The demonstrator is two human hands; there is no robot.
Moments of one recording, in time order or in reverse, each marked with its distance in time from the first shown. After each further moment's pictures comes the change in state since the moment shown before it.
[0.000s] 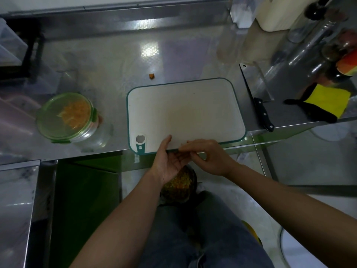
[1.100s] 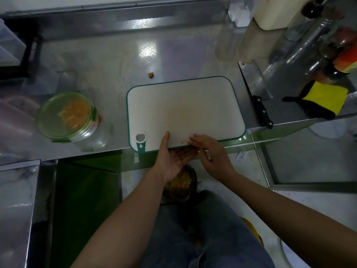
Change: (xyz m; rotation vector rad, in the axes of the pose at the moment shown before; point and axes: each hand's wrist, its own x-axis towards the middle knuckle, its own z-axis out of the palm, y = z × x) left_hand 0.004 -0.003 -0.001 -0.010 -0.021 0.002; right_hand -0.025 0.005 0.022 -0.133 0.226 0.208
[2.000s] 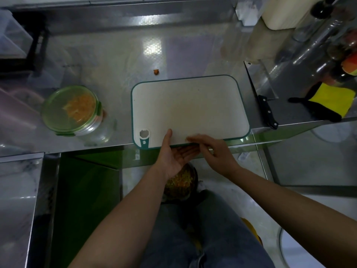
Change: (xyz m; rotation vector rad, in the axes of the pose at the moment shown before) left_hand -0.005 0.002 -0.001 0.042 0.032 0.016; right_hand 0.014 -0.002 -0.007 0.230 -0.095 -0.018
